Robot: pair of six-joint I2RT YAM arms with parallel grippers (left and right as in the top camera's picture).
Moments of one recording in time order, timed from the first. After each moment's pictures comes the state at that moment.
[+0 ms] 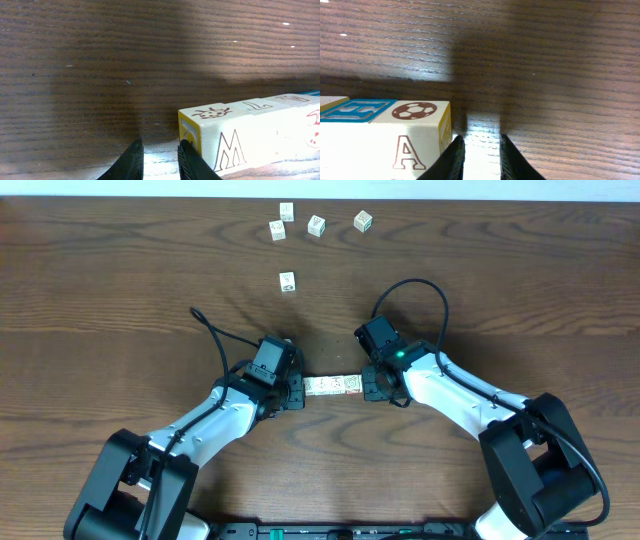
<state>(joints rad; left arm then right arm) -0.47 1.59 0.71 -0.26 0.10 -0.51 0.56 1.78 1.02 -0.61 0.09 0.46</state>
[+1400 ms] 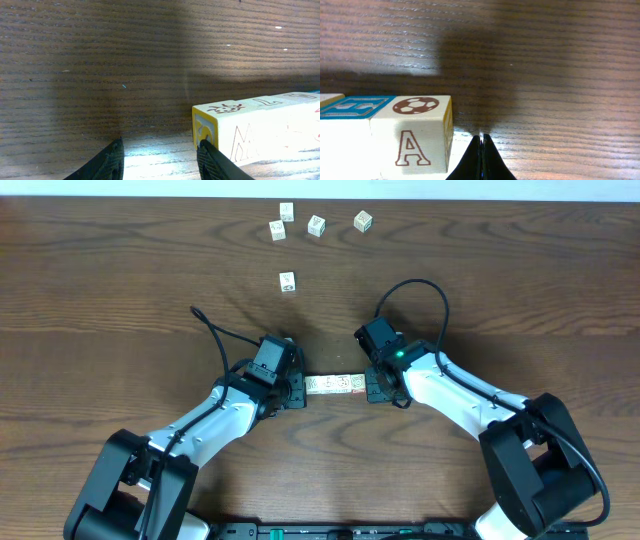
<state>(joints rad) -0.47 1.59 0.71 -0.26 0.10 -0.51 0.56 1.78 1.02 -0.65 0.14 0.48</state>
